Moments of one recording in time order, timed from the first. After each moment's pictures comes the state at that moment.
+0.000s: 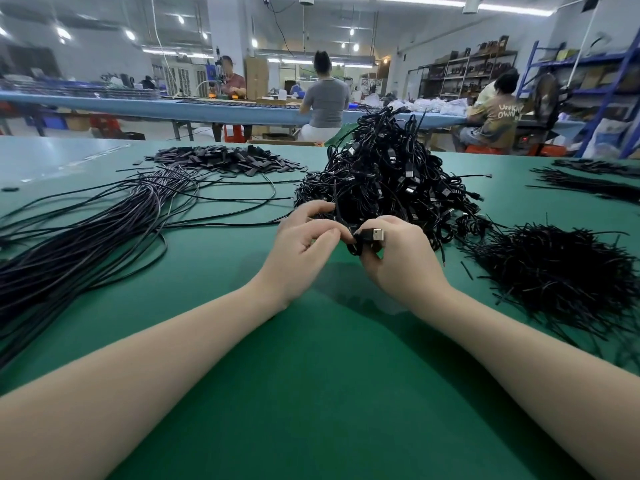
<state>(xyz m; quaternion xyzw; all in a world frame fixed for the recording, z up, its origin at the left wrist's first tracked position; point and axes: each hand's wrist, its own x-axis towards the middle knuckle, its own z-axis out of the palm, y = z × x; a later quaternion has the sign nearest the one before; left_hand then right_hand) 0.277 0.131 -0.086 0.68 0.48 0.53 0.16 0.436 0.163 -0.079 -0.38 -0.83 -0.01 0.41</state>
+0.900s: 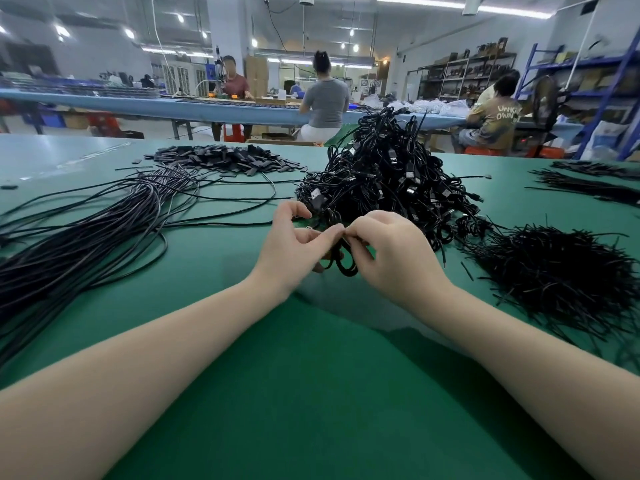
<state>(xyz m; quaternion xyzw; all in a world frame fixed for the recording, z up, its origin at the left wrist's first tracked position) 0.272 0.135 -0.086 0.55 0.46 0.61 0.34 0.429 0.157 -0.071 -0.31 -0.85 -0.11 0.41</state>
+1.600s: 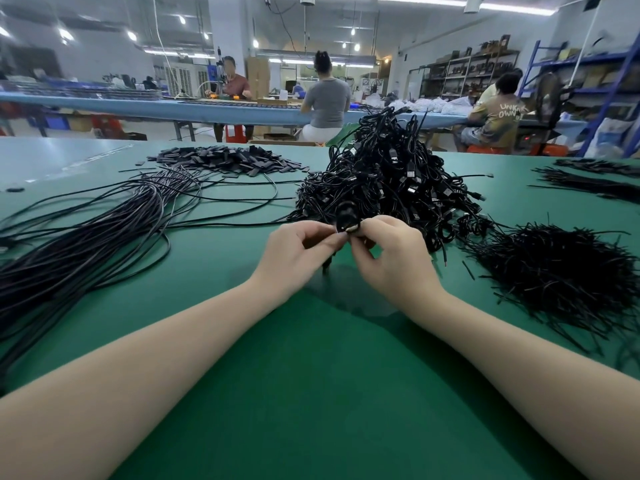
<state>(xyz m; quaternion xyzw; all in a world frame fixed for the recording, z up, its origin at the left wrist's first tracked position) 0.266 0.141 -0.091 0.66 0.46 0.55 0.20 0.426 0.162 -0.082 -0.30 -0.82 -0.06 0.49</state>
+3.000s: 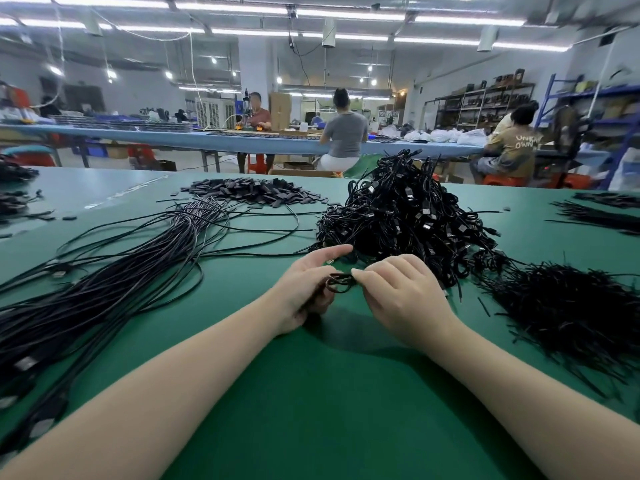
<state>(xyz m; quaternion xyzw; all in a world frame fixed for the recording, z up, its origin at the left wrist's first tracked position) 0.255 0.137 -0.078 0.49 0.42 0.53 0.54 0.429 0.161 -0.080 -0.17 -0.81 -0.33 0.45</state>
